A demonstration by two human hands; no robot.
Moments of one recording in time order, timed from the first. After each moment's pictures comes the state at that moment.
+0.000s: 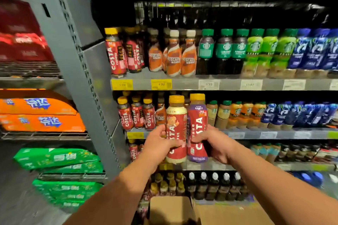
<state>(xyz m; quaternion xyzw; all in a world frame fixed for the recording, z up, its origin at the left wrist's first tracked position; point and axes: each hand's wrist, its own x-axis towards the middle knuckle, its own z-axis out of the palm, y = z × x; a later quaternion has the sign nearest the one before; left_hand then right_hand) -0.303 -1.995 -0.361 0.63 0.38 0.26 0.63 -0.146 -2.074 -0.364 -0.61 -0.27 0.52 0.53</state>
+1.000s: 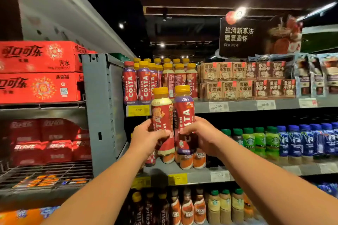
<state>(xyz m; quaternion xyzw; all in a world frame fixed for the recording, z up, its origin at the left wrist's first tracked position) -0.362 -1.899 -0.079 0.70 0.26 0.43 0.51 -0.221 -1.989 -0.065 -0.57 -0.43 0.31 0.62</state>
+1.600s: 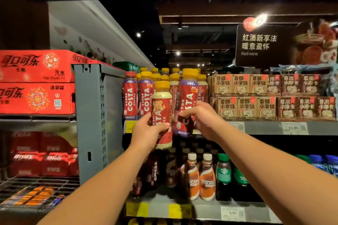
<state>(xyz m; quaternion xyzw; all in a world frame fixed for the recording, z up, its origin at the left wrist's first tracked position) -0.304 -1.860 -0.031 0.66 0.24 0.52 0.48 -0.154 -1.922 0.008 -0.52 -0.47 0.27 0.66</state>
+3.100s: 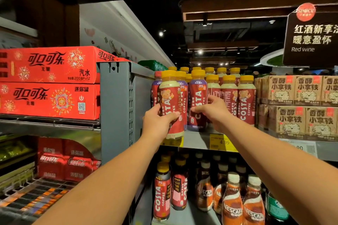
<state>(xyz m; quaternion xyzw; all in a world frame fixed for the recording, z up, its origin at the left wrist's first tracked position) -0.317 -1.745 -0.005 0.63 0.29 0.56 0.45 -0.149 -1.775 0.030 -0.56 -0.47 0.20 0.65</state>
